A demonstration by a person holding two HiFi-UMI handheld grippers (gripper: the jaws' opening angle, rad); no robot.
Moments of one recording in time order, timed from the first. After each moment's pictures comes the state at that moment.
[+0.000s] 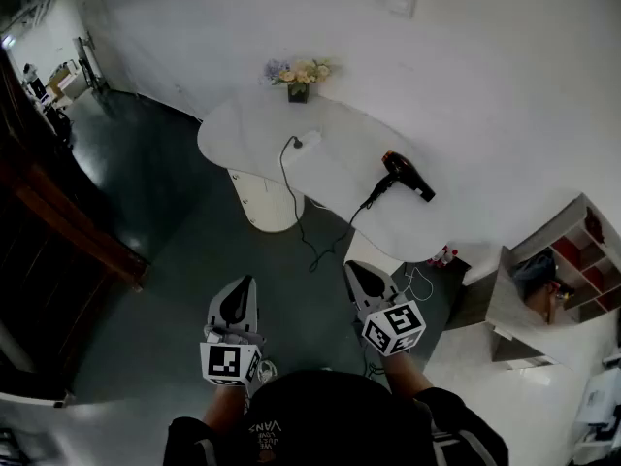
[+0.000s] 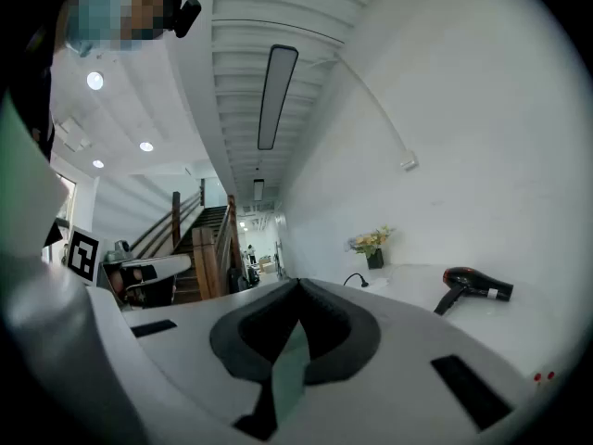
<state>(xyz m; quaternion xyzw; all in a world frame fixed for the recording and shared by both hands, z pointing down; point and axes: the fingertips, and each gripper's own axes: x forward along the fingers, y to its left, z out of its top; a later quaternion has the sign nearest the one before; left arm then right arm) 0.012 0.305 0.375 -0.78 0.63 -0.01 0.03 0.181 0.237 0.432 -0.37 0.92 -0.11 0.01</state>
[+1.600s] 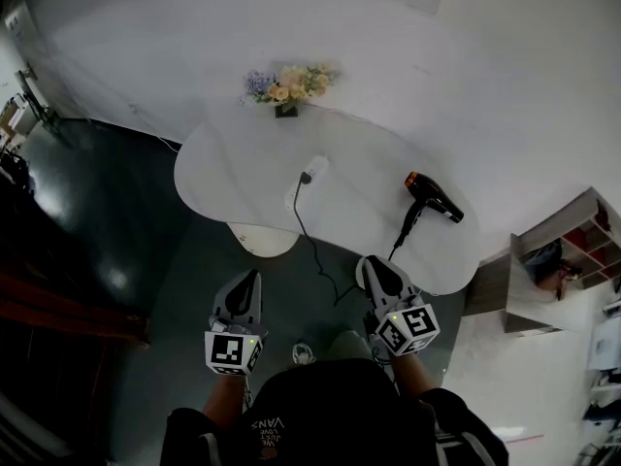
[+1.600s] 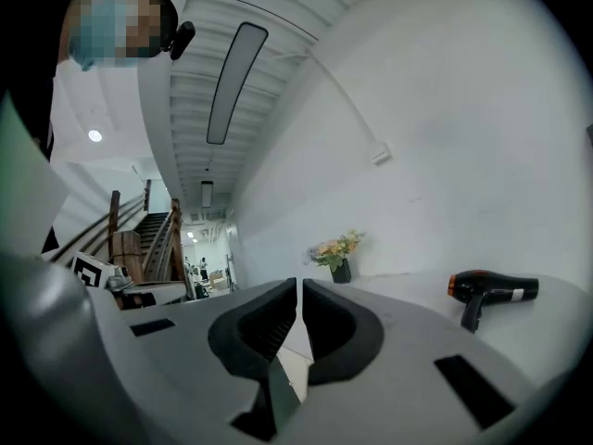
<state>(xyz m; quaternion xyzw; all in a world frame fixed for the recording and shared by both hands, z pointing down) -0.144 0.029 0.439 -0.85 0.52 -0.03 -0.01 0.074 0.015 0.449 -0.51 0.85 -0.12 0.05</state>
